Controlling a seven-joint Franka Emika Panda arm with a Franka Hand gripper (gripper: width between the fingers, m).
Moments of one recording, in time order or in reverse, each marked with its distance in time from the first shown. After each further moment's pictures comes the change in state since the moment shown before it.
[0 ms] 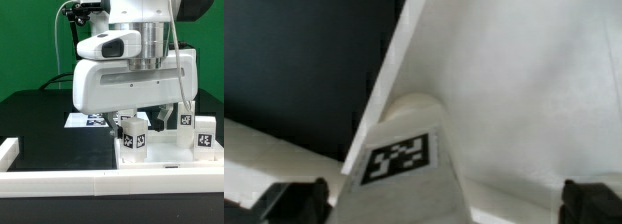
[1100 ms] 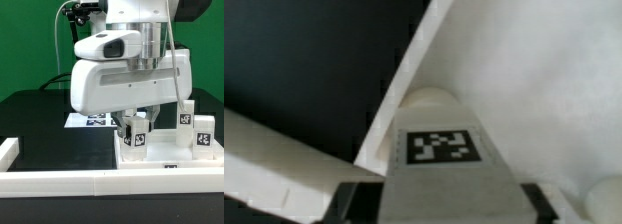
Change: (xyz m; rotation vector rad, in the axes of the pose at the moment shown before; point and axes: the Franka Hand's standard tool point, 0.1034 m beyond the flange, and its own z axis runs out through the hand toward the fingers) arm -0.004 0.006 0.001 0.015 0.007 0.124
